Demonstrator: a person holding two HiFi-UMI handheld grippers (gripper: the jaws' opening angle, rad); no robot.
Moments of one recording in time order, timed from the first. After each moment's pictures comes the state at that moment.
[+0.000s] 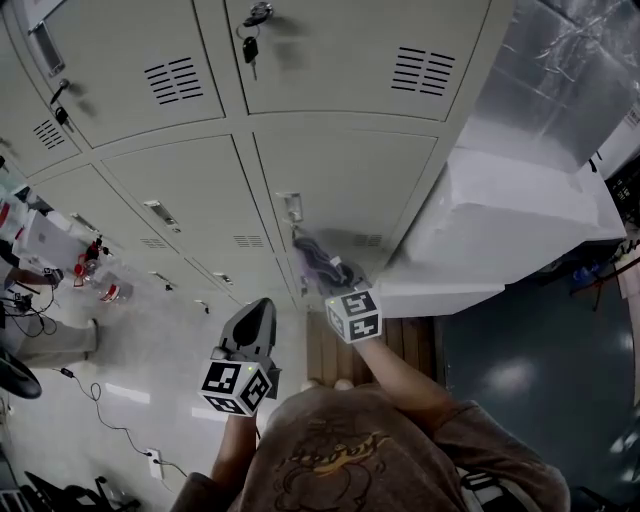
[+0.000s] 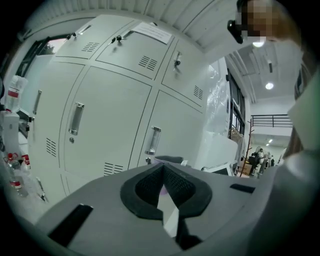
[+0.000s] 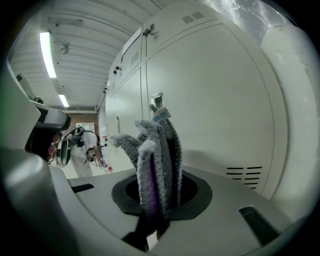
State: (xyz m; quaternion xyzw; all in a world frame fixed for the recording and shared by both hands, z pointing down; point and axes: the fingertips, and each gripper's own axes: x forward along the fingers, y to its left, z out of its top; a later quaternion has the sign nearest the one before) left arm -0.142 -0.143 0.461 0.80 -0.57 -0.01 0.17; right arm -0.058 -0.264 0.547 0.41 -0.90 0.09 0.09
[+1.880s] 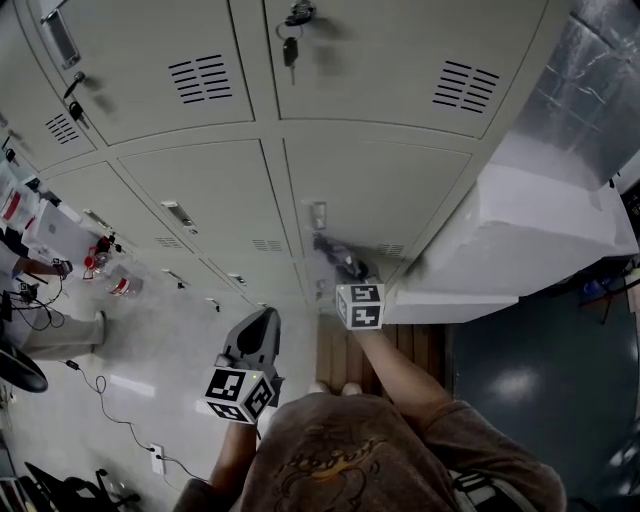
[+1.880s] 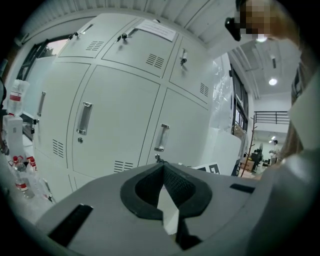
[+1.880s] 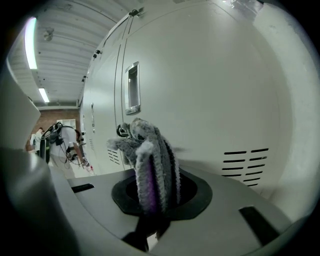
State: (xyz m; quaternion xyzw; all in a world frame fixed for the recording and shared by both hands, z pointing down) left arm -0.174 -0.141 0.473 0.79 -0.58 0.01 0.18; right arm -0.056 -0.317 0.595 0.50 -0.85 0.12 0.12
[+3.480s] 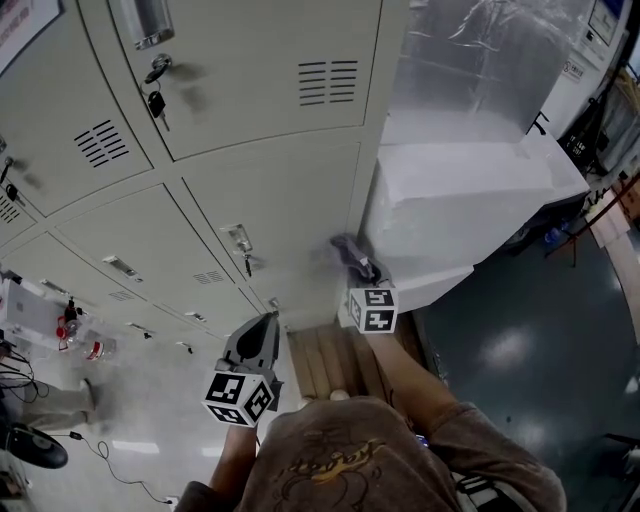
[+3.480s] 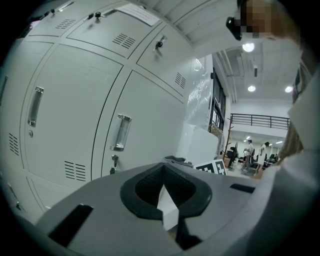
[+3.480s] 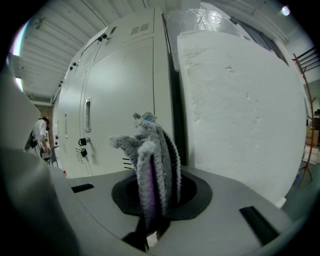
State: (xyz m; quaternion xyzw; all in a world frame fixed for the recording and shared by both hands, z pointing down) left arm -0.067 -0.168 0.463 0.87 -0.46 0.01 0.17; right arm 0.130 -0.306 0.560 0.62 -0.77 0.10 0.09
